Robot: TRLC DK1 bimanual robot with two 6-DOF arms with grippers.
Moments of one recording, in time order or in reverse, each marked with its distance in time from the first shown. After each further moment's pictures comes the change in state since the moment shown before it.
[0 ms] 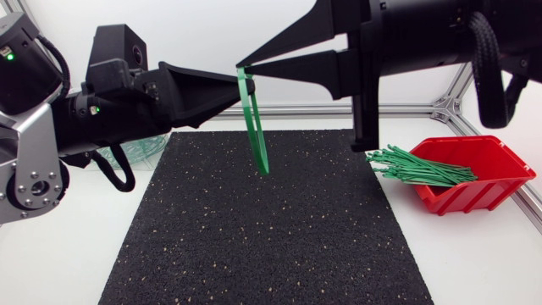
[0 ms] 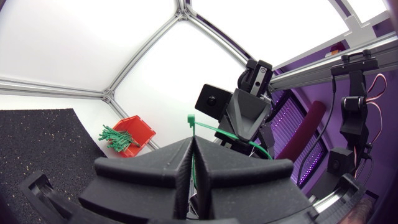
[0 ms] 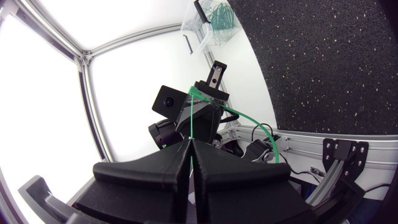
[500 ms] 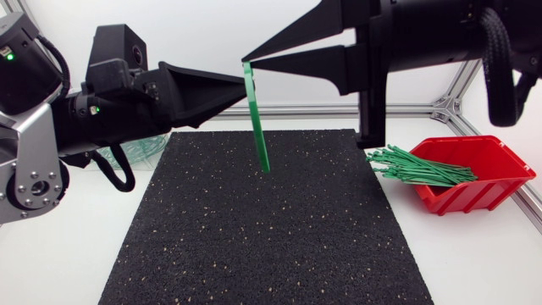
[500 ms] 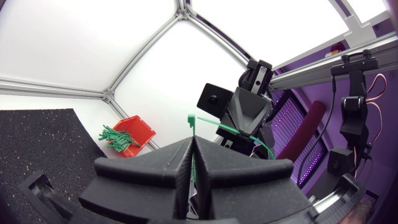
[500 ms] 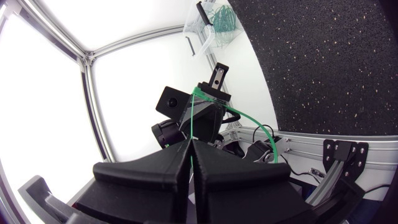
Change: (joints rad) left arm 0.000 0.000 0.000 0.000 0.000 0.000; right arm -0.013 -0.014 0.000 -0.002 0.000 0.000
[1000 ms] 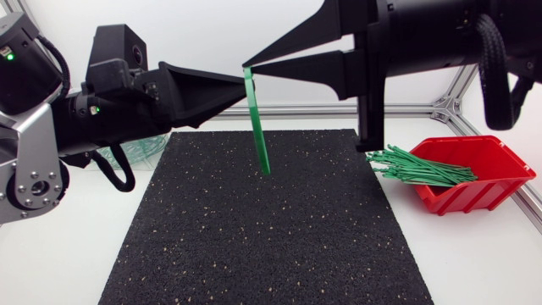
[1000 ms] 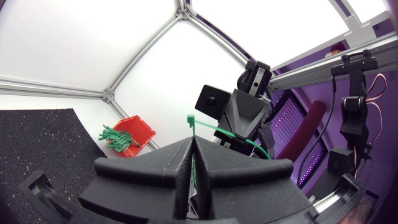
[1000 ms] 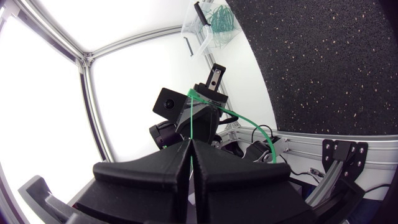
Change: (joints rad) left arm 0.000 0.000 0.000 0.000 0.000 0.000; right arm -0.001 0.000 -0.012 0.003 0.000 0.000
